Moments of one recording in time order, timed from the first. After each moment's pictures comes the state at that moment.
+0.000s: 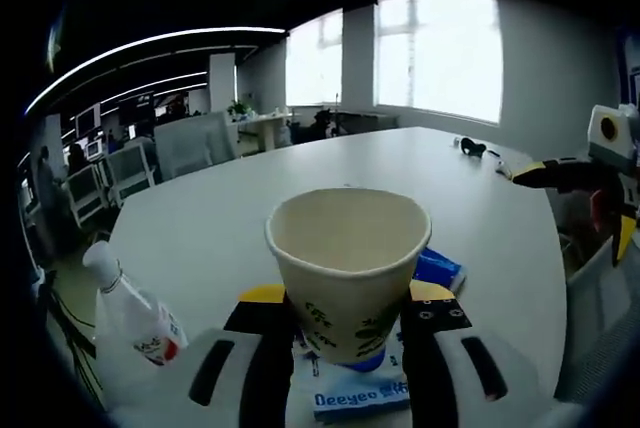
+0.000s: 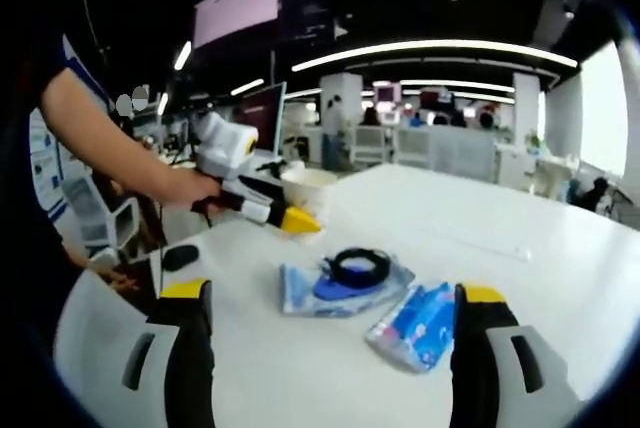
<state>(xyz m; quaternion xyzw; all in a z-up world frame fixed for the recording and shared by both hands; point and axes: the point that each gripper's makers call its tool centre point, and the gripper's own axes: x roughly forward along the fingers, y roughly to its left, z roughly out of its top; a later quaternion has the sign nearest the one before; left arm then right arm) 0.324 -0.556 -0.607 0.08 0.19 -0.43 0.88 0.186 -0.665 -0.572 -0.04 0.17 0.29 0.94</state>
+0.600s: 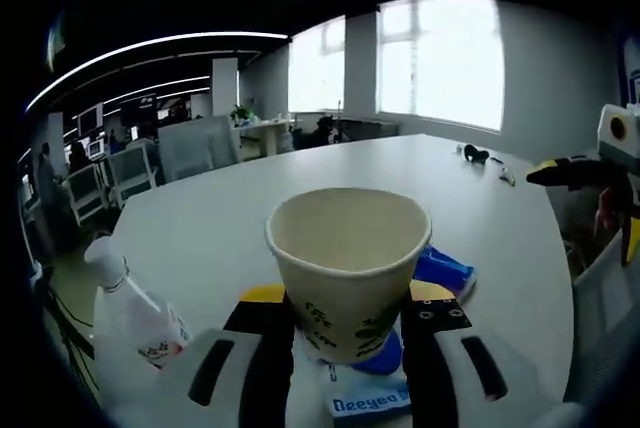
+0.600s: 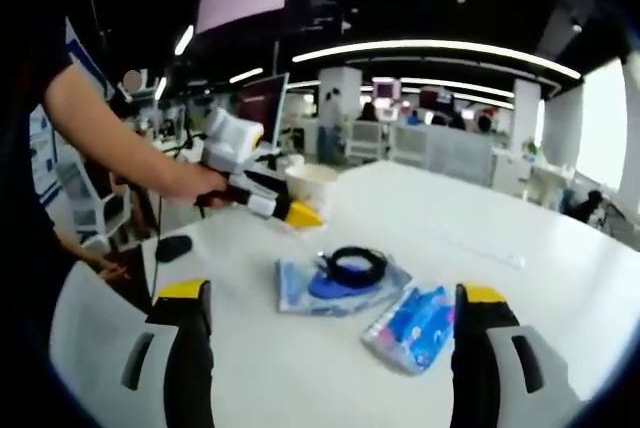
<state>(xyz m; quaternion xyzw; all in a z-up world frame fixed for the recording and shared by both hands) 0.340 -0.544 -0.612 0.06 0.17 -0.42 0.89 0.185 -0.660 -0.570 -0.07 0.18 0.28 0.94</state>
